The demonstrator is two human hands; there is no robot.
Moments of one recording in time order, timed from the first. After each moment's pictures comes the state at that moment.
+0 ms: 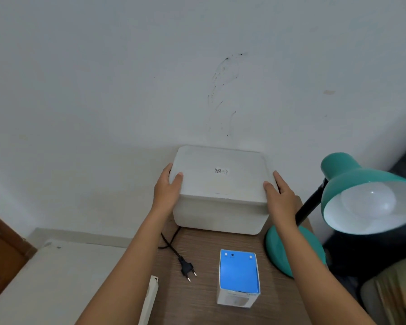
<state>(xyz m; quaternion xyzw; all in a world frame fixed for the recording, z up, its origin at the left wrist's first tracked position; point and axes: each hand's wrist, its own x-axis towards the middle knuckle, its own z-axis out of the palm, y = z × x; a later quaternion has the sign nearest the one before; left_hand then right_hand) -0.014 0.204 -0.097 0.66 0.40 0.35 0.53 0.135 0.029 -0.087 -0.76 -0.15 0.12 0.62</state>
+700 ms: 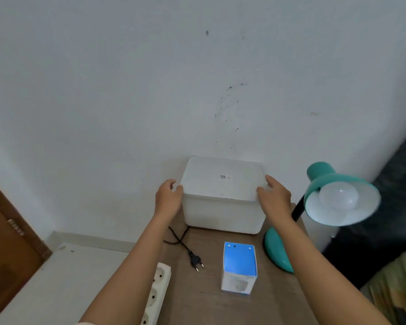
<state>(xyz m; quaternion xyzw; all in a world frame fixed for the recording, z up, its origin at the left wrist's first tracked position) -0.061 0.181 -0.071 0.71 0.46 0.30 0.44 0.103 0.013 -0.043 -0.84 -0.24 0.10 0.49</state>
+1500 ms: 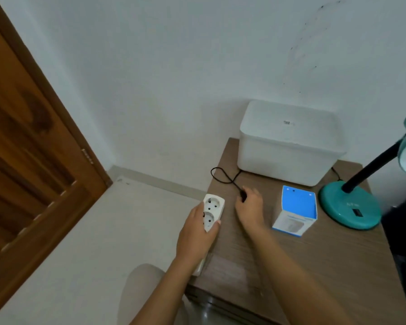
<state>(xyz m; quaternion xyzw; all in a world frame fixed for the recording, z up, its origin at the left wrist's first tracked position) -0.221 0.062 -0.185 0.77 0.50 0.19 0.35 -0.066 0.057 -0.191 -0.84 -0.33 0.19 0.38</state>
